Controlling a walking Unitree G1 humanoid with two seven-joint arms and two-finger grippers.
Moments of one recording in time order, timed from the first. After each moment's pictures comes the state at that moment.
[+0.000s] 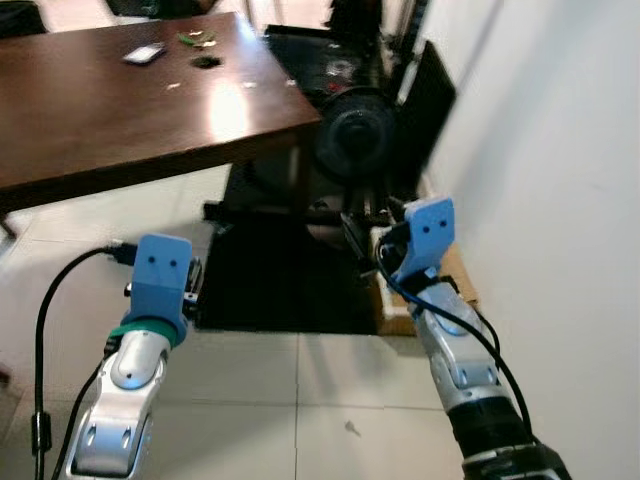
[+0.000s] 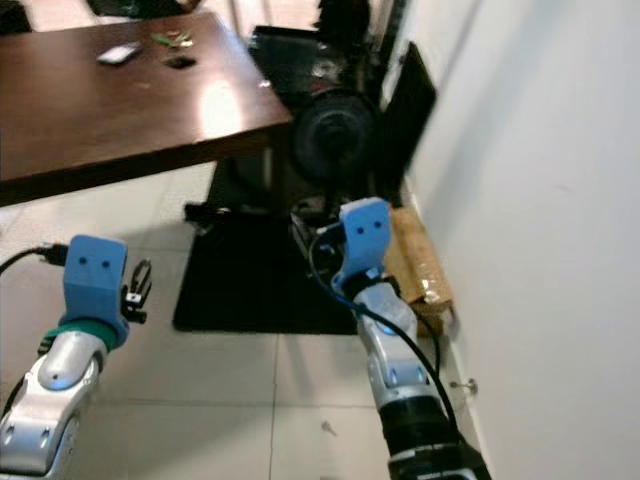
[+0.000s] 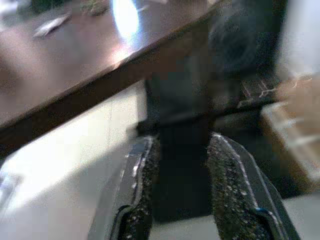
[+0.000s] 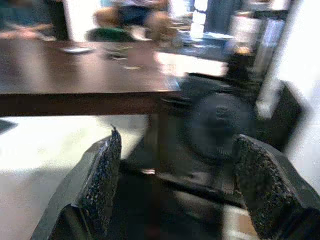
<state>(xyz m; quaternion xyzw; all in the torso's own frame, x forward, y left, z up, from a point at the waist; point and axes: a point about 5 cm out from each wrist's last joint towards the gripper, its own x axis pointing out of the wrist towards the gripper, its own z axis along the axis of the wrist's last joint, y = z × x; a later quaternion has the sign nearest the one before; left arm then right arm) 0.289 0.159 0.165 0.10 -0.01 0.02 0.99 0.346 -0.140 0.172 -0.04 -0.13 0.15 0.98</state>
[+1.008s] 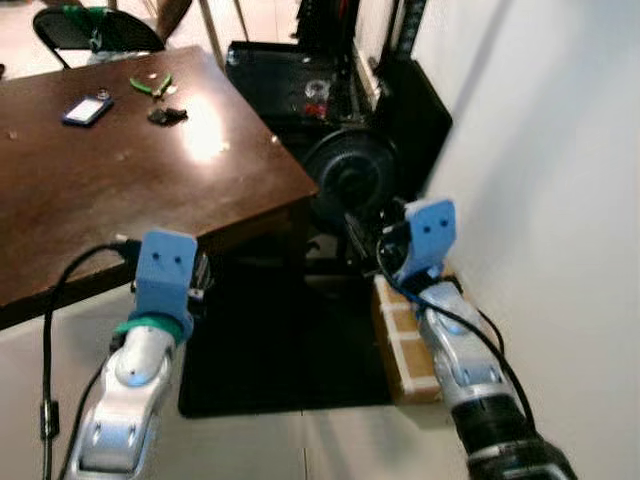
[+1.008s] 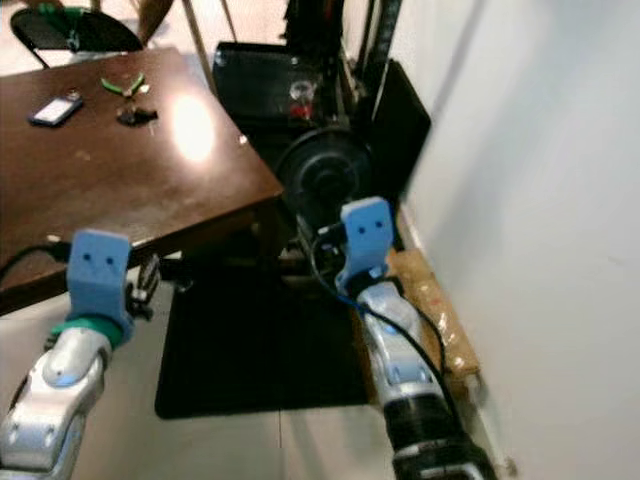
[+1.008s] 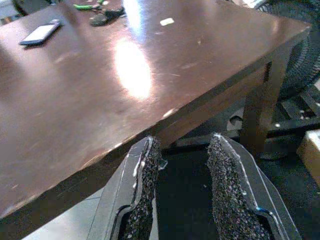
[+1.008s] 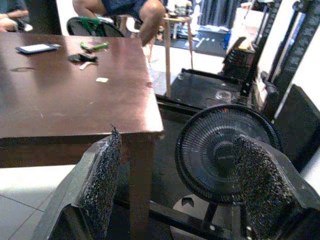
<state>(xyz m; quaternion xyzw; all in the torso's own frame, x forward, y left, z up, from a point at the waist) 0.287 0.172 0.161 0.11 0.00 0.04 0.99 0.350 -0.127 0.180 -0.05 -0.15 0.16 0.97</state>
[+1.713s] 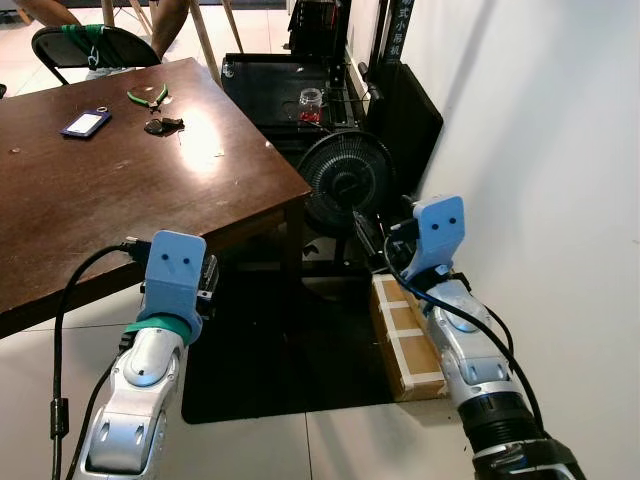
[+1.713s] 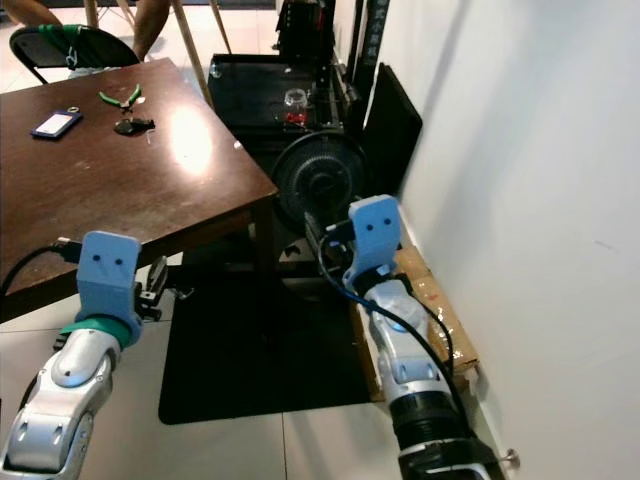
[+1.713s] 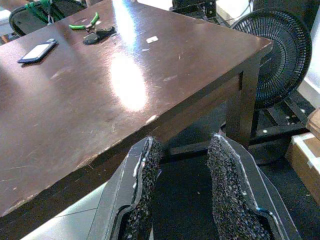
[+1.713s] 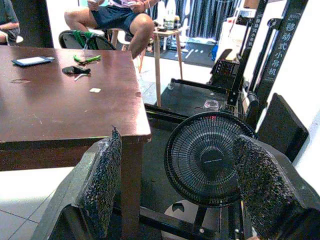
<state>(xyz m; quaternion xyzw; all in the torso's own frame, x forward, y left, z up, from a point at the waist) 0.287 0.168 0.161 0.11 0.00 0.03 0.99 0.350 -0.131 0.180 -0.05 -0.15 0.15 0.98</state>
